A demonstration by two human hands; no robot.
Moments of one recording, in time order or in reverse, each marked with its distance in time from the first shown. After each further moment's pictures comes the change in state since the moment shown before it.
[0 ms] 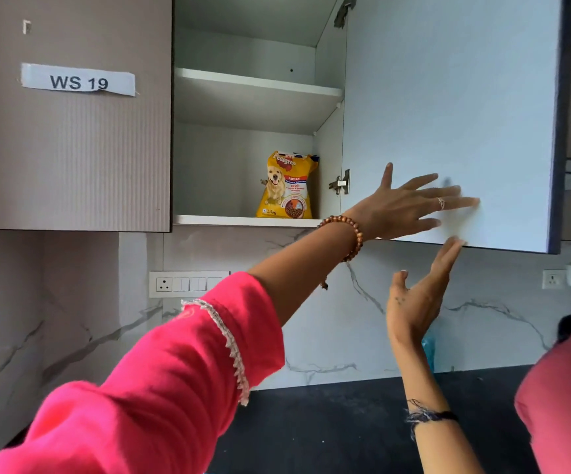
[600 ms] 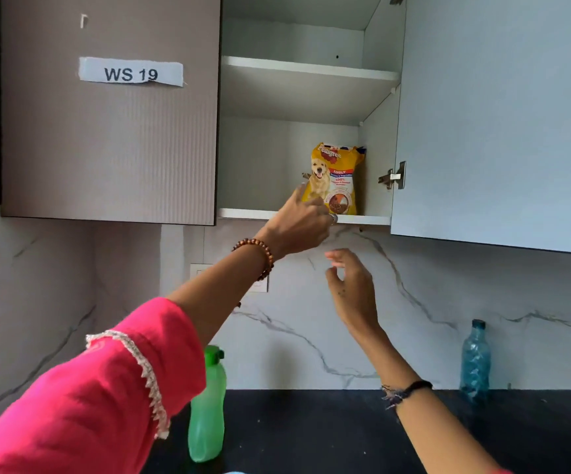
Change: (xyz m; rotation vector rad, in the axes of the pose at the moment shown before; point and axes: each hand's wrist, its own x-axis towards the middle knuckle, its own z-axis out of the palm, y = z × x) left_hand -0.155 -0.113 0.058 0.556 -0.125 -0.243; right_hand -0.068 -0.041 0.108 0.119 -0.668 -0.103
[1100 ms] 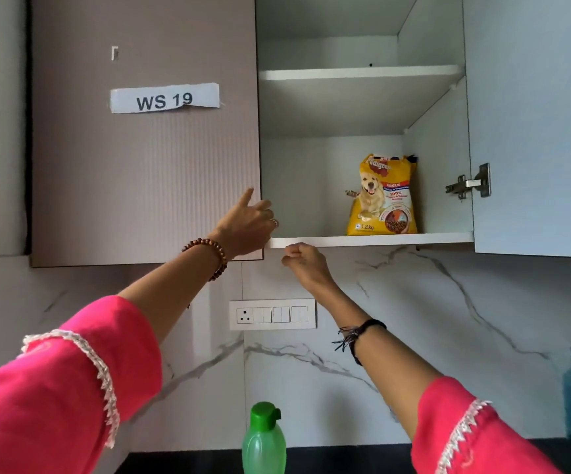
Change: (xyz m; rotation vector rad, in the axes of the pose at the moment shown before) left_hand -0.062 -0.156 0.135 0.356 -0.159 -0.027; right_hand 0.104 -0.061 0.191 0.344 -0.346 0.315
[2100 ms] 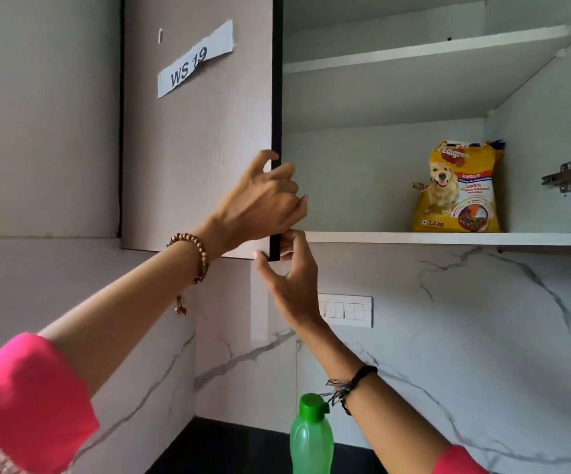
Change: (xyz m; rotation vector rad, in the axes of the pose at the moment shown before) left_hand -0.058 -0.045 -0.046 0.007 0.539 -0.170; right_hand -0.069 -0.039 0.083 0.393 0.069 -0.535
